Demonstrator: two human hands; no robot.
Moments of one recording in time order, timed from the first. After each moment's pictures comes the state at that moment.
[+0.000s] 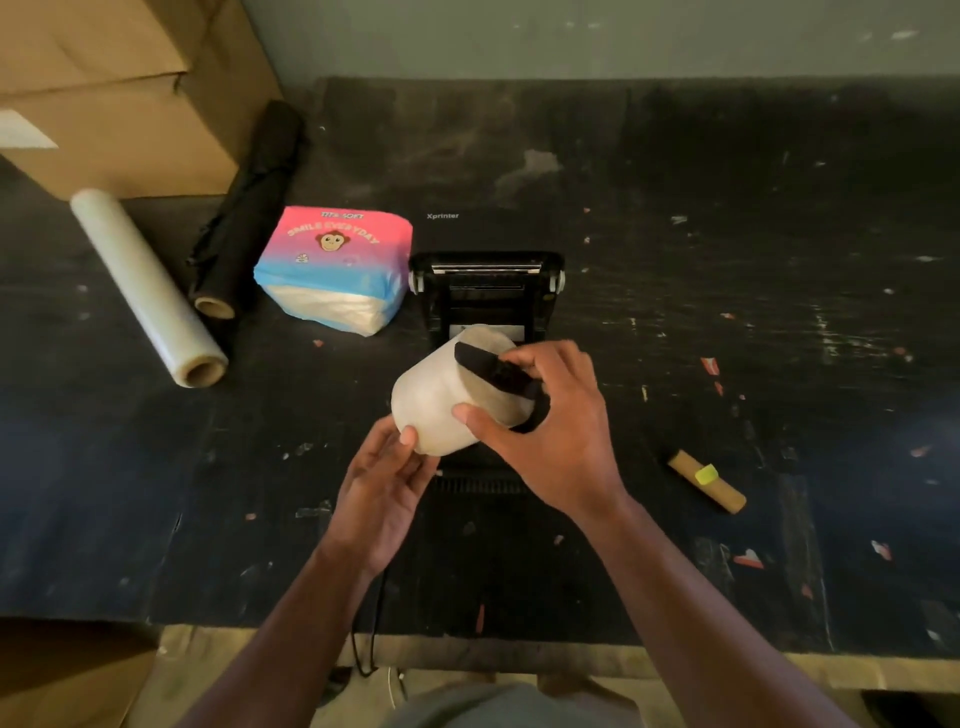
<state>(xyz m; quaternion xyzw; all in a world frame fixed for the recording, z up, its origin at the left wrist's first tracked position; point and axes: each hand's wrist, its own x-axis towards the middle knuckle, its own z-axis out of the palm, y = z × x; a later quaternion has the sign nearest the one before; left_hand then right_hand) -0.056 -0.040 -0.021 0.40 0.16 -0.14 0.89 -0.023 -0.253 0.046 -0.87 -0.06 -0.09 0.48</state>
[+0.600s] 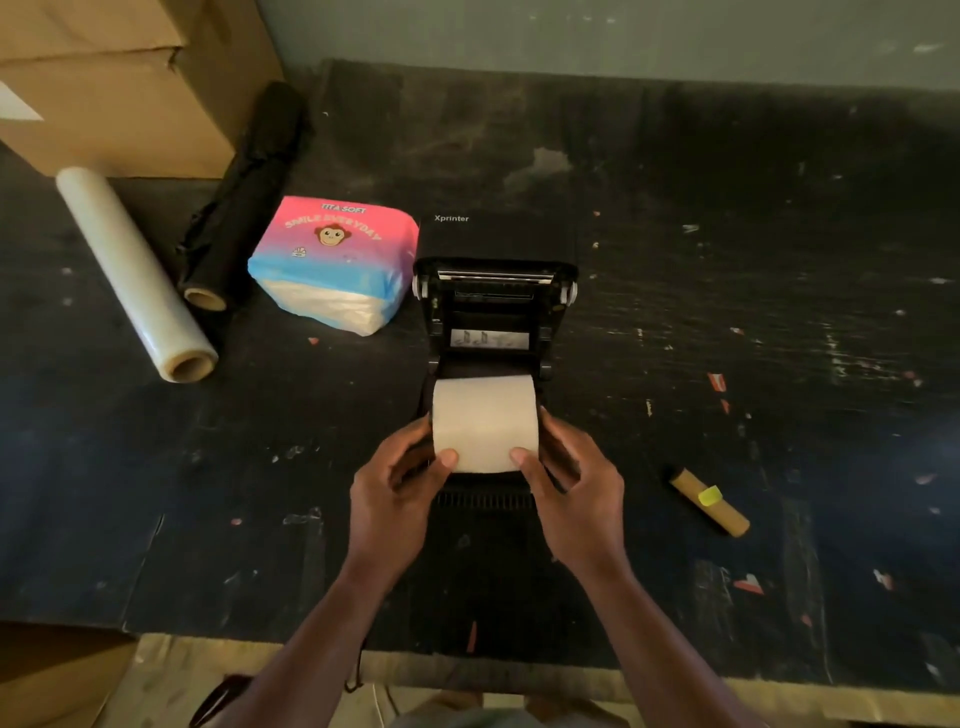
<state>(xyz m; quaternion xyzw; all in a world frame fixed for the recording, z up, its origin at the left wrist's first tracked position) -0.053 -0.061 -0.038 0.77 0.11 0.00 0.63 -0.051 -0.263 -0.021 -0.80 0.10 0.00 0.59</state>
